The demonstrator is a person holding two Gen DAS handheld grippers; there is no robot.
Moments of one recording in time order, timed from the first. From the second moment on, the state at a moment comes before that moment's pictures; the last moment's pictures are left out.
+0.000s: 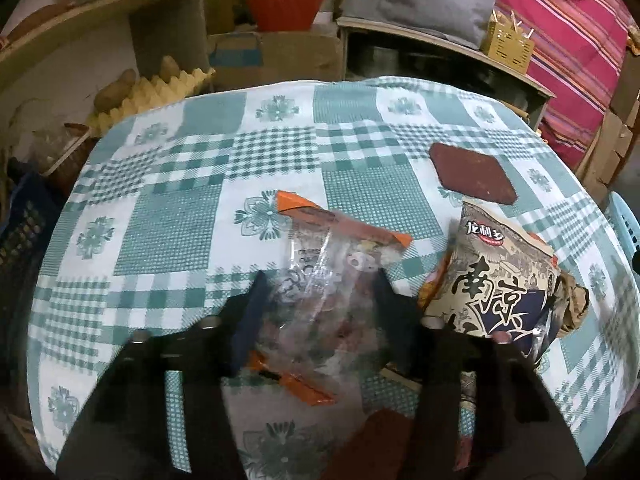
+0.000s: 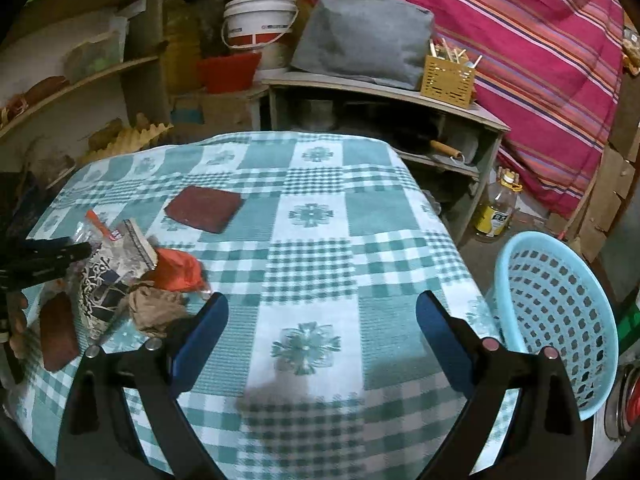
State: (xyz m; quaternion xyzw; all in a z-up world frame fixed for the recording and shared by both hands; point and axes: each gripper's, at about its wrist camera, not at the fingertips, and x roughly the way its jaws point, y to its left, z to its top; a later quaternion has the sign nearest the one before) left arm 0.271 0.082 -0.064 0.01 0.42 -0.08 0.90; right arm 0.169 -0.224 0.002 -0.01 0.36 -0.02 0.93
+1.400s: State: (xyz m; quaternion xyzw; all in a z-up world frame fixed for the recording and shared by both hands) left arm 0.233 0.098 -0.013 0.02 0.36 -0.04 0.93; right arm 0.182 -0.120 -0.028 -0.08 0.40 0.08 0.91
